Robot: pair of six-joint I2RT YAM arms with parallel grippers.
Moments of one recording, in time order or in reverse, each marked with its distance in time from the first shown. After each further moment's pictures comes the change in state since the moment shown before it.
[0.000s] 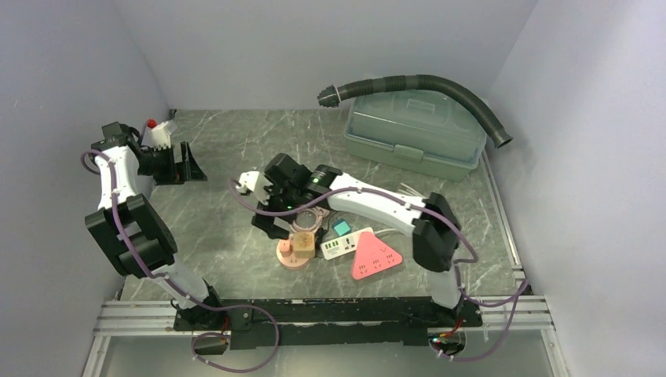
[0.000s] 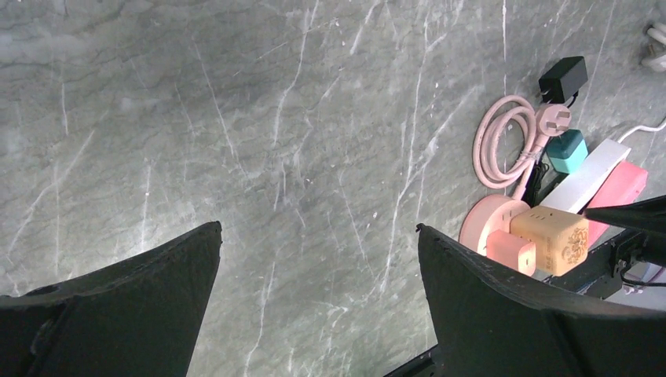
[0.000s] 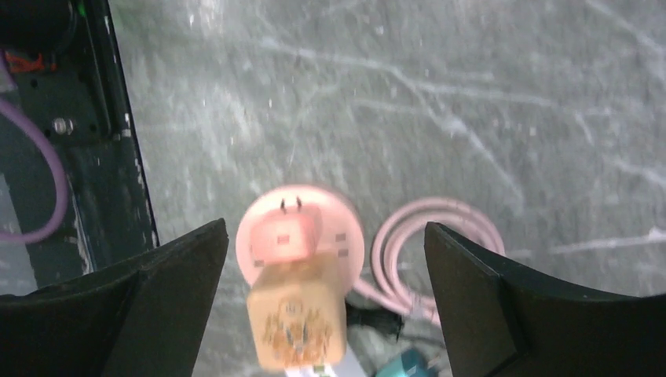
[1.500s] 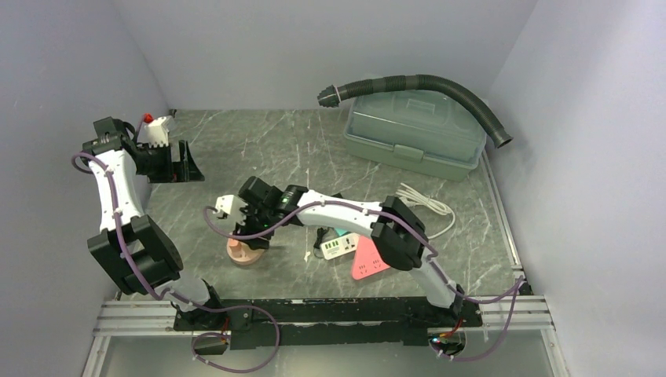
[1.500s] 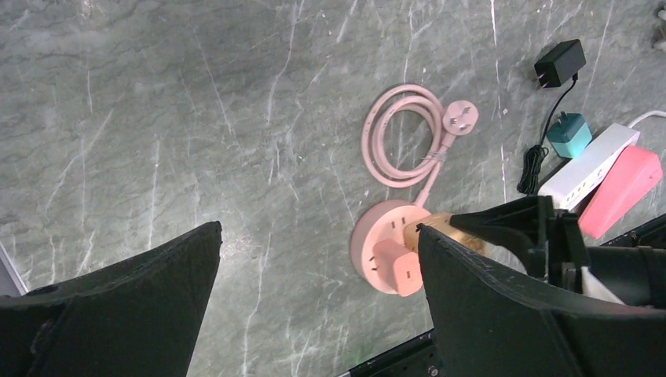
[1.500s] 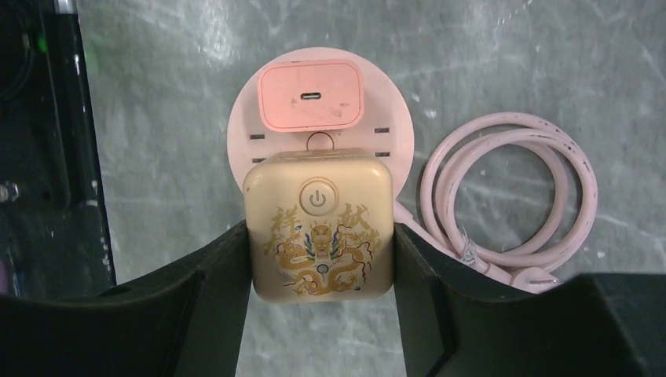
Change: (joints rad) left arm -0.010 -0.141 0.034 -0.102 -0.045 0.021; right arm 0.075 0.155 -0.004 0.144 0.008 -0.042
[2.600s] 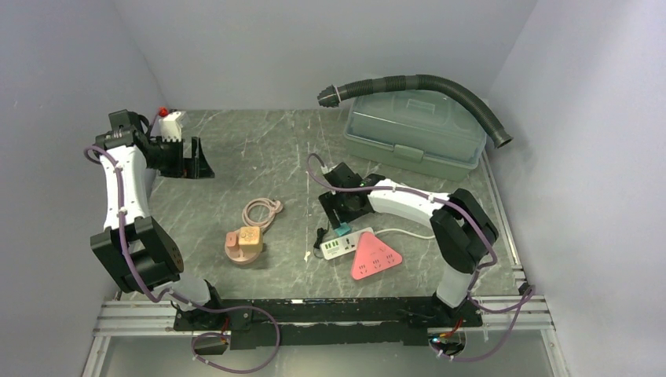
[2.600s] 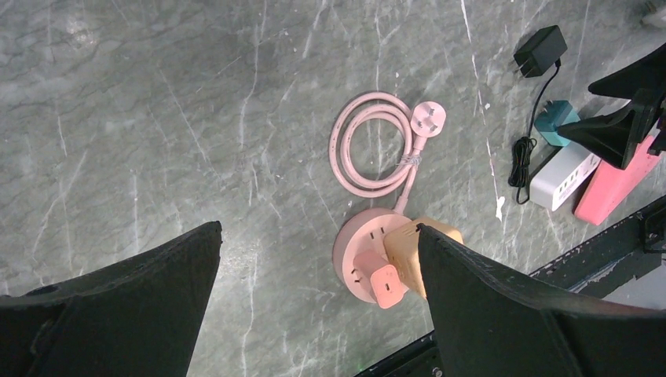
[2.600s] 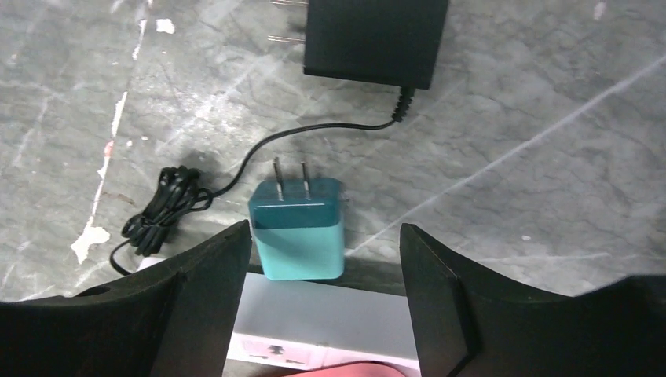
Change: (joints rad) left arm -0.093 -0.003 0.020 0.010 -0.001 -0.003; right arm -0.352 -0.407 -0.639 0.000 0.371 0.568
